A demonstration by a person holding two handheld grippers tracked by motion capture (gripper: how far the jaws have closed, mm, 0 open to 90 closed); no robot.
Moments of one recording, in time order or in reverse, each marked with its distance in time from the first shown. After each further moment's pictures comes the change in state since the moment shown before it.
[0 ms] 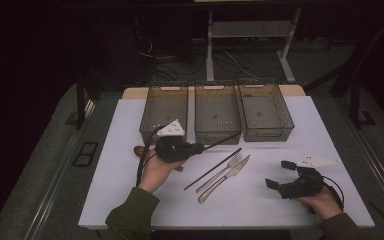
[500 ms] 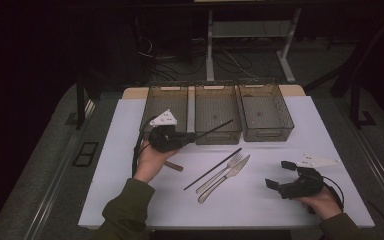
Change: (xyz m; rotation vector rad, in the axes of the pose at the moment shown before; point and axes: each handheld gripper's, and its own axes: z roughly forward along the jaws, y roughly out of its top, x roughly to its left) left arm 0.026 0.014 -0.016 -0.032 0.073 0.000; right arm 0.000 -0.001 0.000 -0.001 -0.004 0.008
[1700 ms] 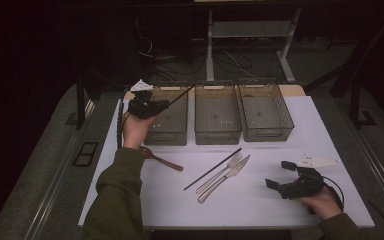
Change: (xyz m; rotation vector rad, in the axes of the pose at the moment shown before) left arm 0.096 0.027 -0.022 -0.003 0.321 -0.135; right arm 0.000 0.000 0.000 -0.006 0.001 0.001
